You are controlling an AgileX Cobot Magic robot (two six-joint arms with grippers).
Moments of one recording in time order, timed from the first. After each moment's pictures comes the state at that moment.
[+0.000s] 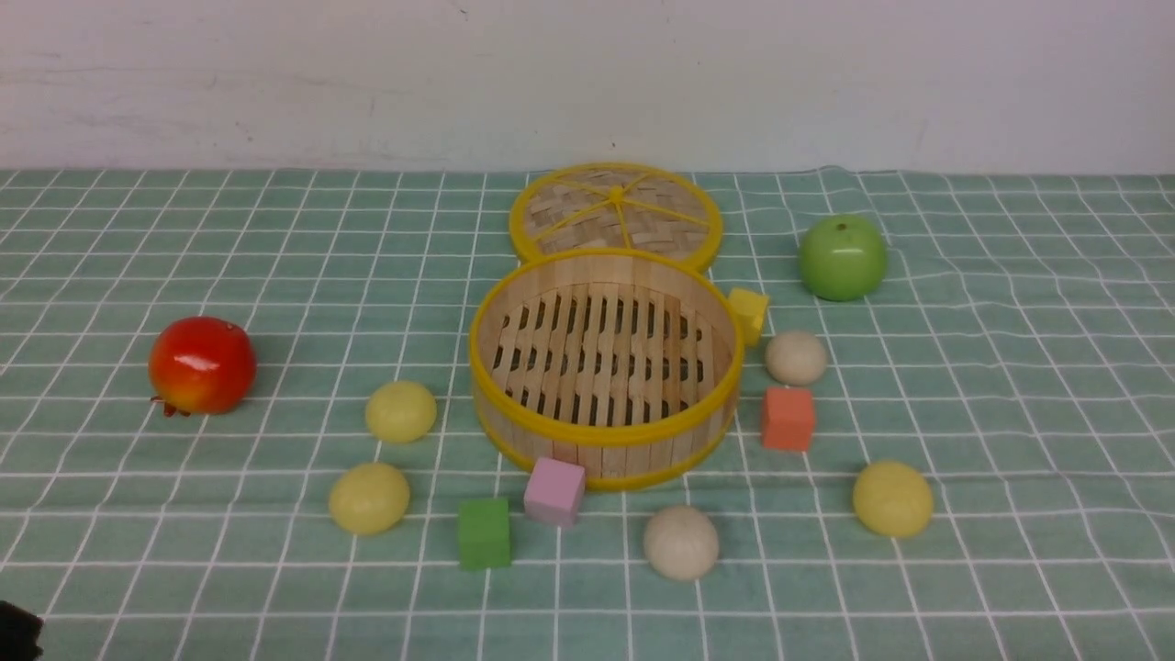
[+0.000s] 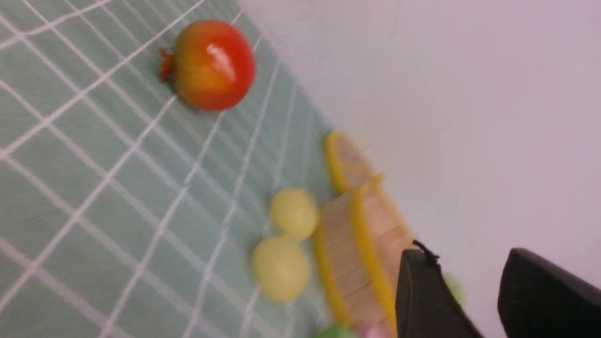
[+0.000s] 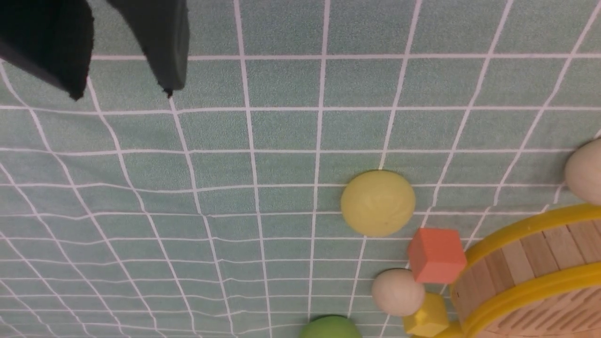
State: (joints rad) right arm 0.01 -0.01 0.02 -0.04 0.37 0.10; left arm 0.00 -0.01 0.03 -0.61 0.07 -0.39
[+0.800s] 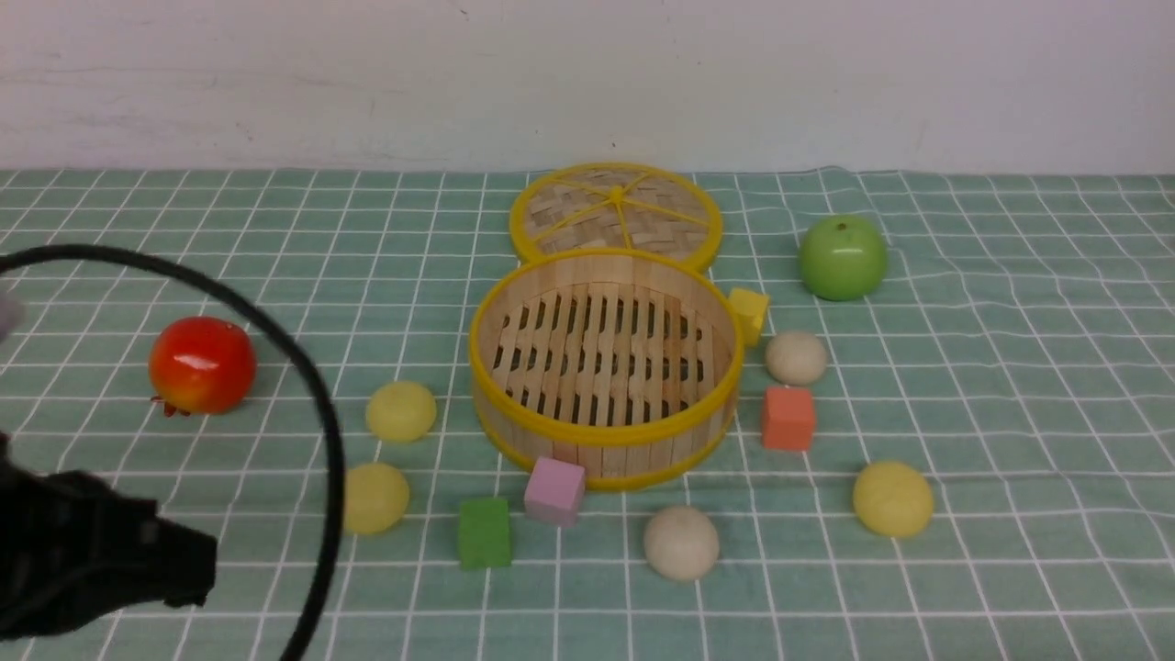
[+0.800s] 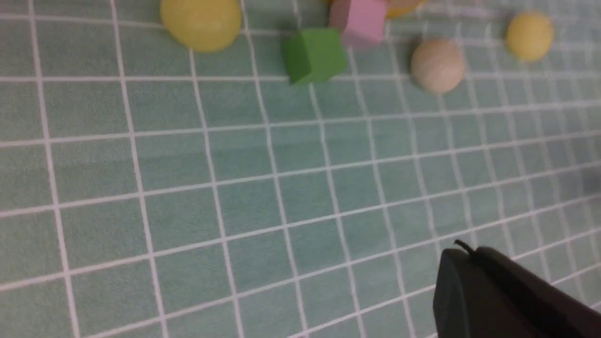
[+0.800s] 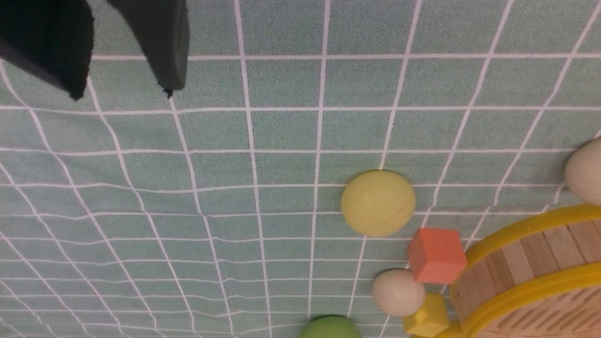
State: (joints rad) right arm 0.01 -0.01 0.02 -0.04 0.37 0.10; left arm 0.00 0.94 -0.81 -0.57 1.02 0.21
